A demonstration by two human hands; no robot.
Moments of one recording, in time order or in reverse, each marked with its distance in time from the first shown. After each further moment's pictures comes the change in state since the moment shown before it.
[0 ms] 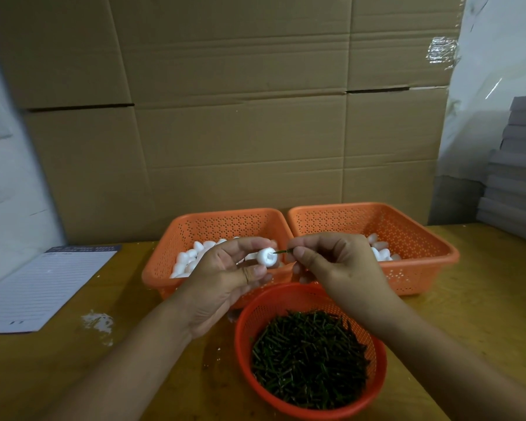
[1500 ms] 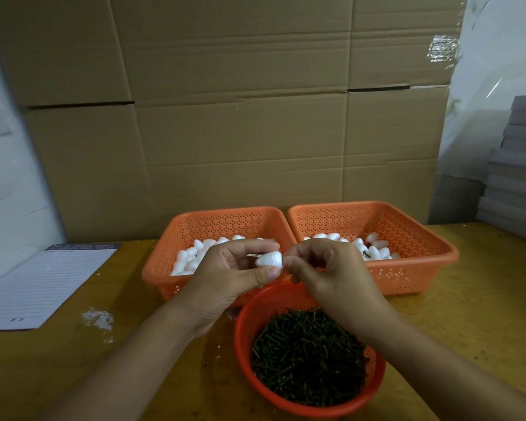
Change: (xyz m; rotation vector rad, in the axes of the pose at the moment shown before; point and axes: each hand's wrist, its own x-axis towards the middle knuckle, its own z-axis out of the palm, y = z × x) left_hand -0.001 -0.001 0.005 0.207 0.059 0.042; right_hand -0.001 0.017 0.005 -0.308 -0.017 -0.114
